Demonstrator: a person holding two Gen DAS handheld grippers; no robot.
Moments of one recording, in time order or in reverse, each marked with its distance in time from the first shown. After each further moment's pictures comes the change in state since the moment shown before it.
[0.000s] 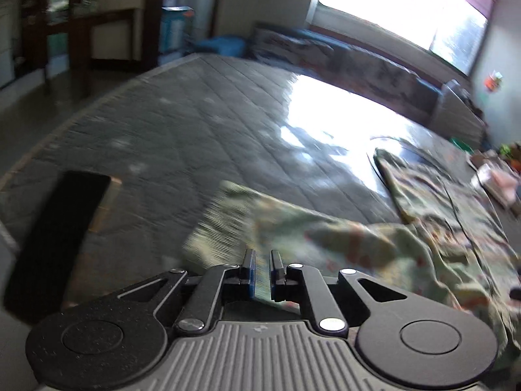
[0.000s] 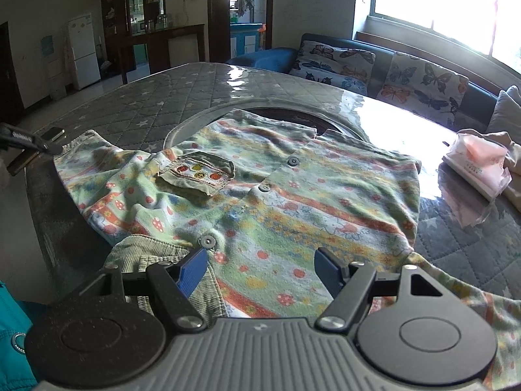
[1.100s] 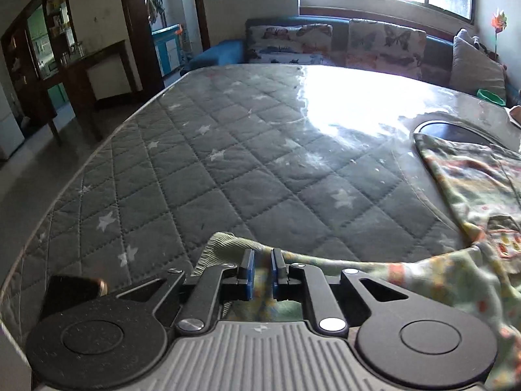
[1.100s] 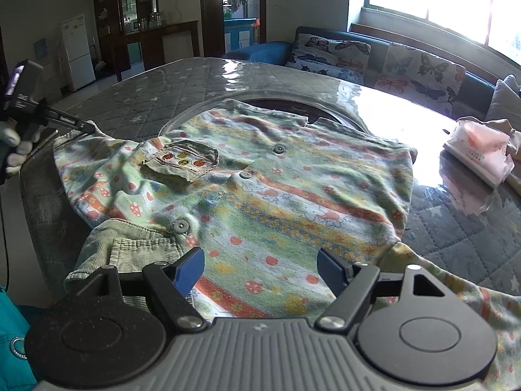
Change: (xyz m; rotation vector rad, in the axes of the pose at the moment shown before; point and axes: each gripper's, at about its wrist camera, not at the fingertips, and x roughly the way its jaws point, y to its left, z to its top) left arm 0.072 -0.011 0.058 0.225 -0.017 0.179; right arm 0.012 -0.006 -0.004 0.026 0.023 -0.004
